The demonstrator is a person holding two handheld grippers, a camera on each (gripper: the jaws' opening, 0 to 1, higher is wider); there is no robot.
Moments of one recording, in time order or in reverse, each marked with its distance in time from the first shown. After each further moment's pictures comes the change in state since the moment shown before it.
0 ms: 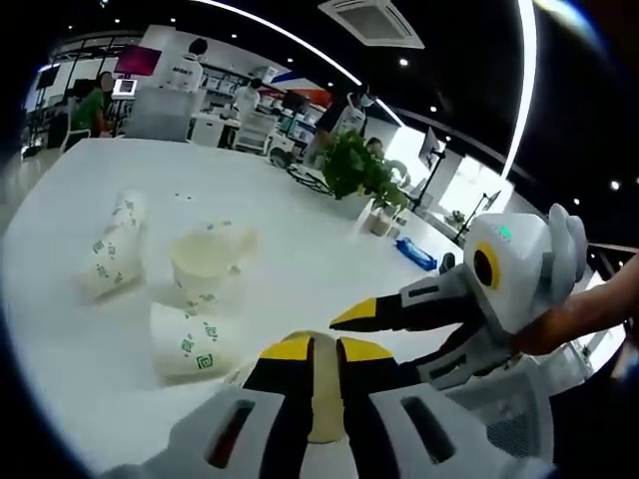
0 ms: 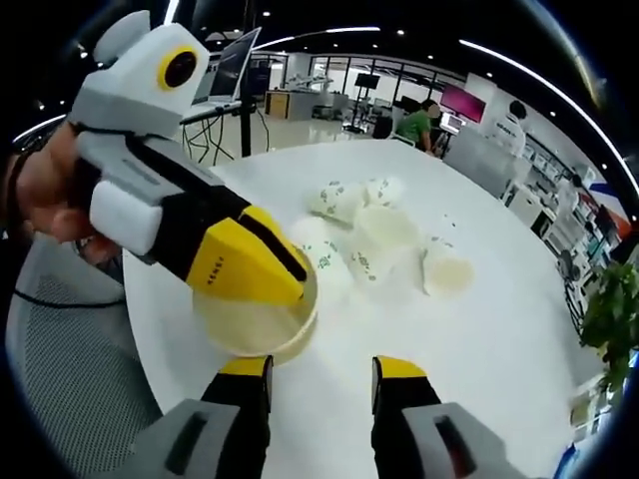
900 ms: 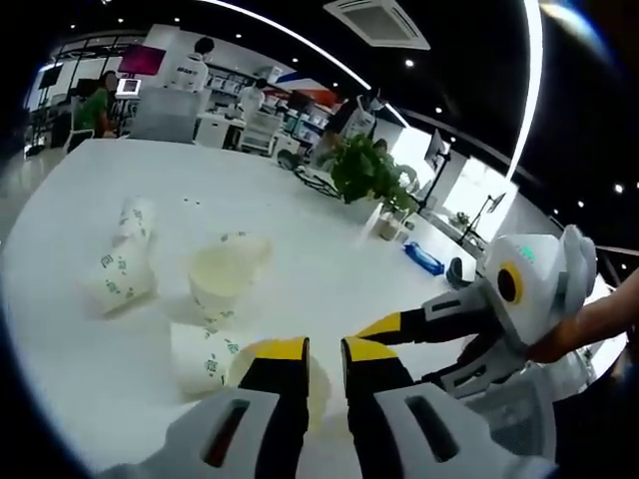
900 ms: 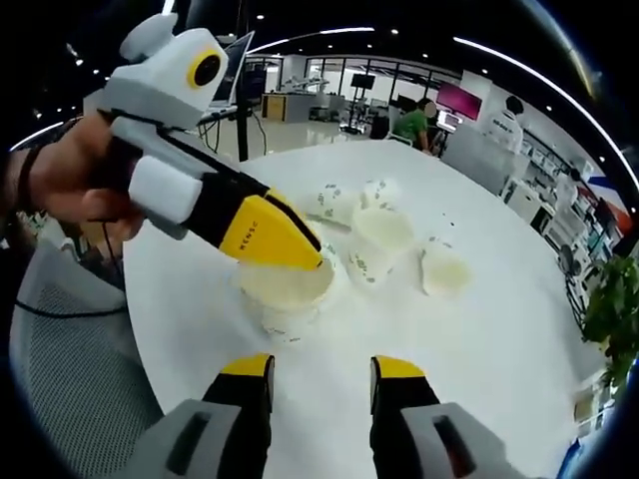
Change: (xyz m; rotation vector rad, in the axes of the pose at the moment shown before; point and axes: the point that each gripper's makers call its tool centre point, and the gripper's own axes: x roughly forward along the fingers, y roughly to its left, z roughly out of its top) left arm 0.000 0.018 0.017 0.002 -0.007 0.024; right arm -0.002 0.000 0.002 0.022 -0.009 0.004
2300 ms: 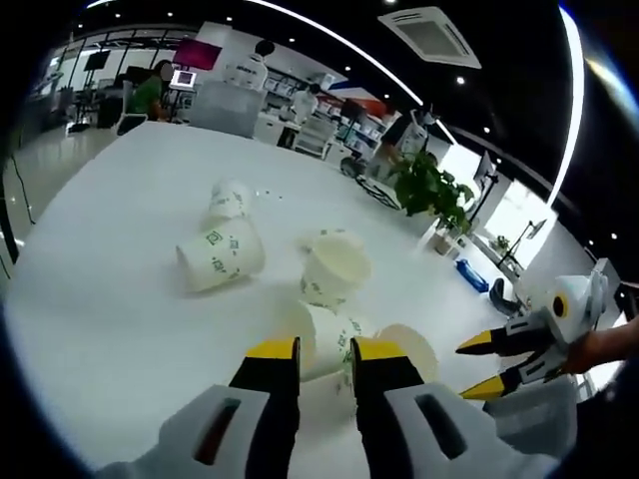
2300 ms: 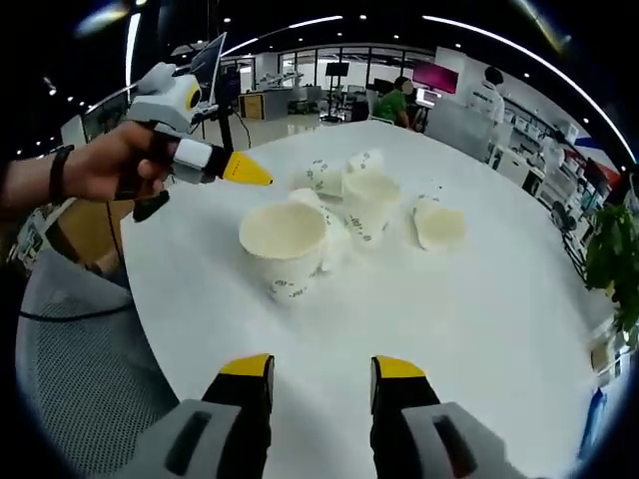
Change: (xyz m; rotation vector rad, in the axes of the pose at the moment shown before) left arm -0.026 0.111 -0.014 -0.114 -0.021 0.169; right arm -0.019 0.008 -0.040 0.145 0.039 -0.014
